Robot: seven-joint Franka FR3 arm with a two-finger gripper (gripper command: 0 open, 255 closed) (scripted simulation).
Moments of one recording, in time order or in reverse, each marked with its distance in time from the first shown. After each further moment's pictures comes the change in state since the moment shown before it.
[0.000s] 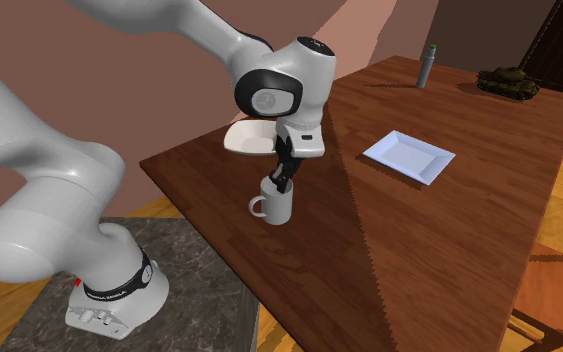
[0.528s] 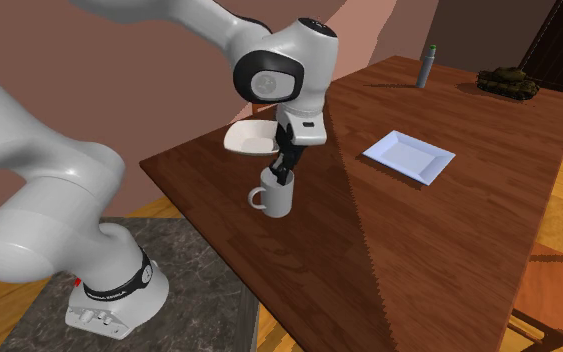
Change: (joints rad) arm 0.001 -0.043 -0.011 0.037 0.001 -0.079 0.002
